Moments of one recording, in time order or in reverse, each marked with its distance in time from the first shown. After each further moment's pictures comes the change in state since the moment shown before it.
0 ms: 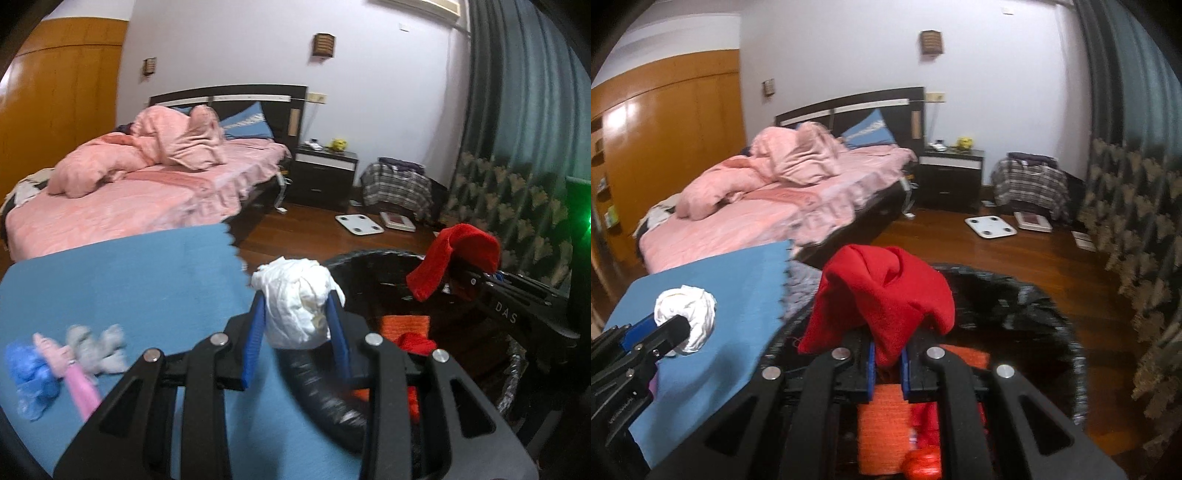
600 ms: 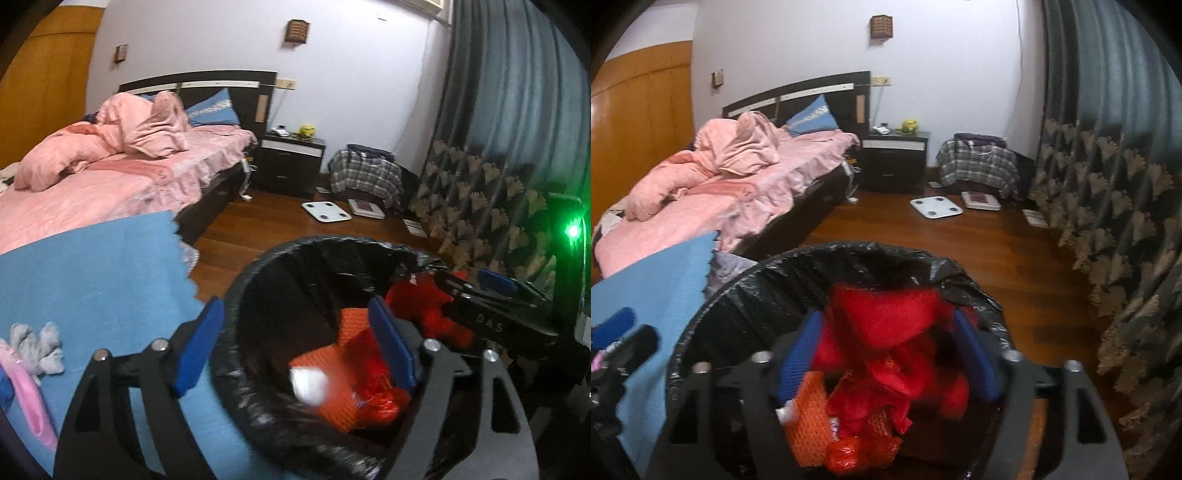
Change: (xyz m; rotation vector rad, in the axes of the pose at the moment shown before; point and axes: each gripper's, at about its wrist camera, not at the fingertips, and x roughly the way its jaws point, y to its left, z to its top) left arm 0.031 -0.023 -0.007 -0.006 0.042 -0.098; right arm 0.013 -0.051 -0.011 0.038 0.052 -0.180
